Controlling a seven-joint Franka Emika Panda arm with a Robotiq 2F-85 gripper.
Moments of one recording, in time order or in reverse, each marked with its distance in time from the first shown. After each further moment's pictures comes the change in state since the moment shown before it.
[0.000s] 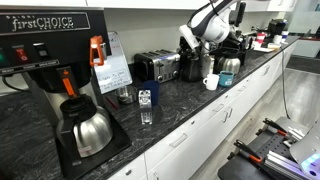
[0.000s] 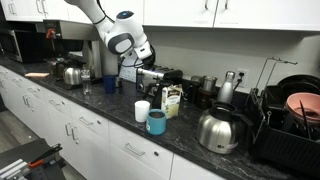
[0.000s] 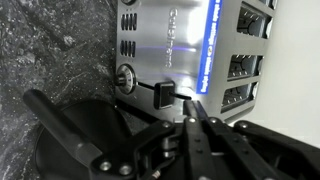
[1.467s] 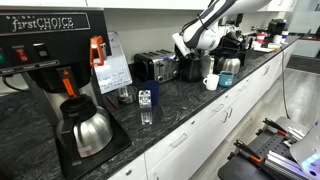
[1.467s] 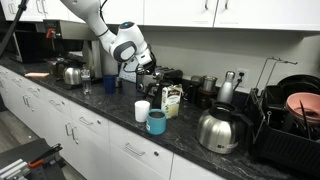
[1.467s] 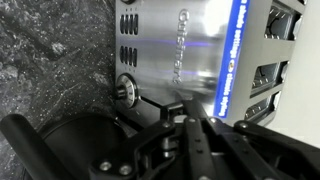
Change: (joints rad) arm 0.190 0.147 -0.183 0.095 -0.097 0.029 0.160
